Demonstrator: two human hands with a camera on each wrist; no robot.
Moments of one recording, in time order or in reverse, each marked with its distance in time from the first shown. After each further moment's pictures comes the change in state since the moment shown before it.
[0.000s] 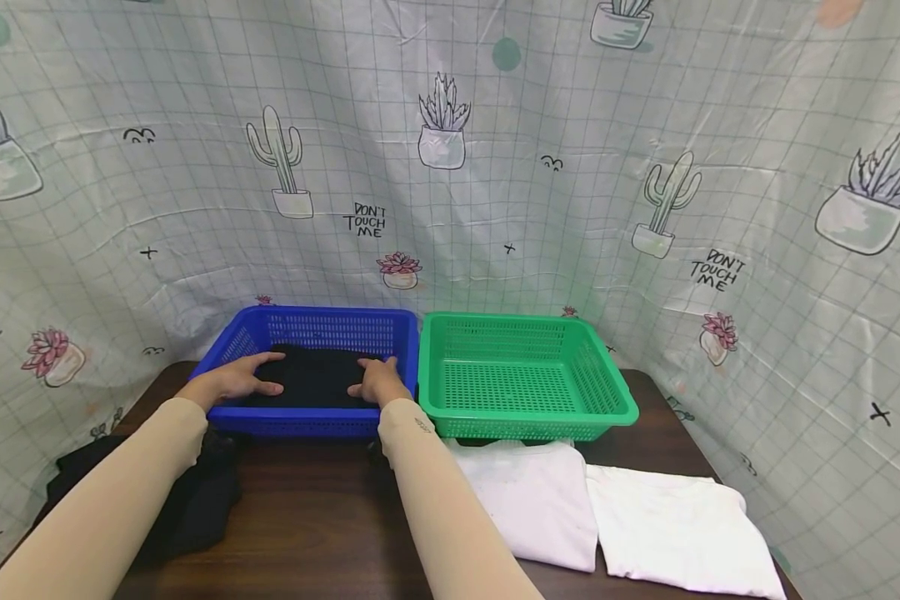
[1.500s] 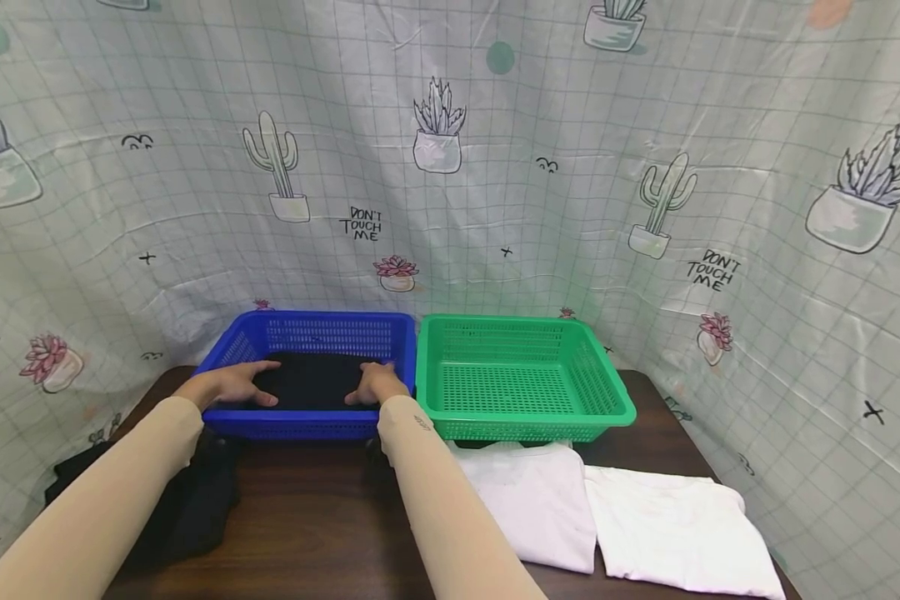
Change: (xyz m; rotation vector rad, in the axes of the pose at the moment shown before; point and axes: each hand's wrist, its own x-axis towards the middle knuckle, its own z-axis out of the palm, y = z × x) left_hand -0.004 0.008 -0.007 0.087 -0.106 -0.109; right_hand -0.001 -0.002 -0.012 -0.006 -0.127 0.037
